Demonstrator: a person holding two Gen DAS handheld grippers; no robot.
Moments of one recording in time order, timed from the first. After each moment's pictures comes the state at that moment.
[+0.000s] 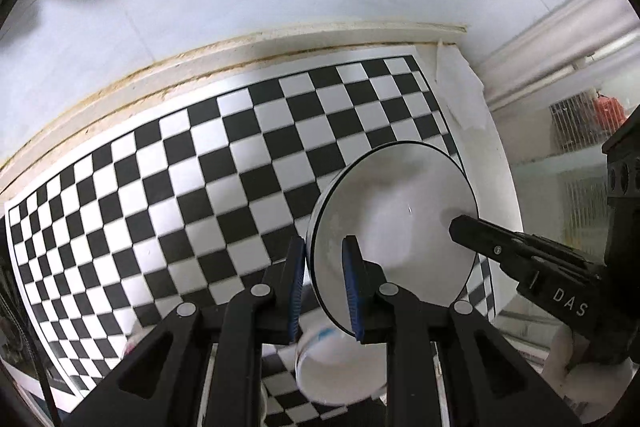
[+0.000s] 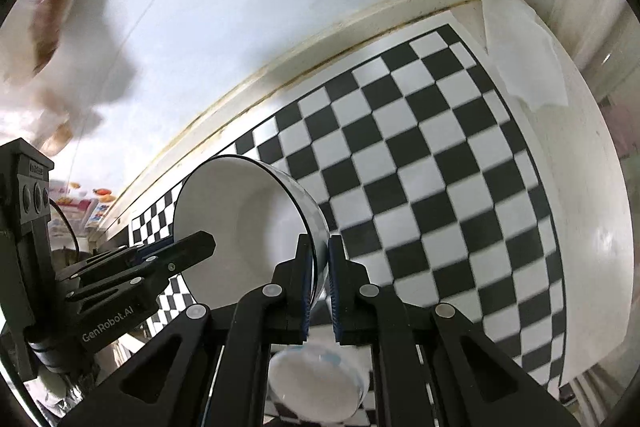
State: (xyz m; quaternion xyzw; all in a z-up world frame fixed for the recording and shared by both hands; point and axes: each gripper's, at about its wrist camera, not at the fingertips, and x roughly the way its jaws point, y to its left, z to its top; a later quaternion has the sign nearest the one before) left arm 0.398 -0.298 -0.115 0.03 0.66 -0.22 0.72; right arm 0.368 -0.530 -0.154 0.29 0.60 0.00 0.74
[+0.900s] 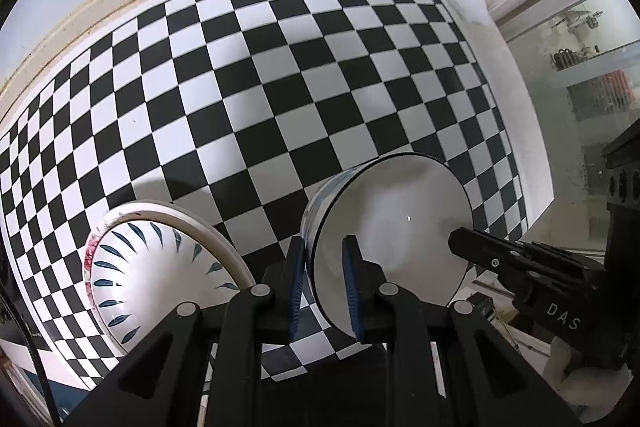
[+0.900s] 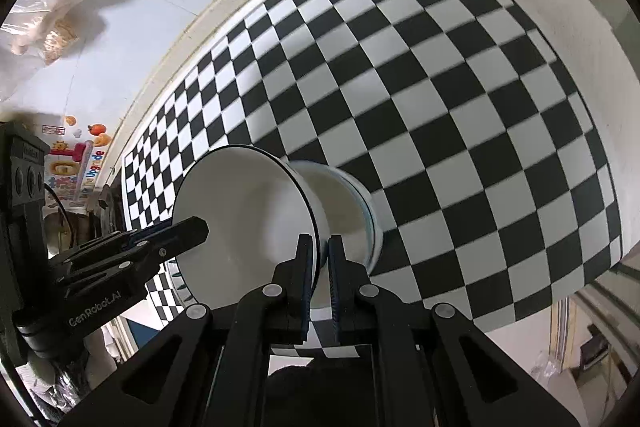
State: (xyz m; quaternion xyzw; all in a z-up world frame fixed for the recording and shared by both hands) left arm 0.278 -0.261 -0.174 0.06 0.70 -0.22 0.68; right arm 0.214 -0.471 -0.208 0.31 0.64 0.00 0.71
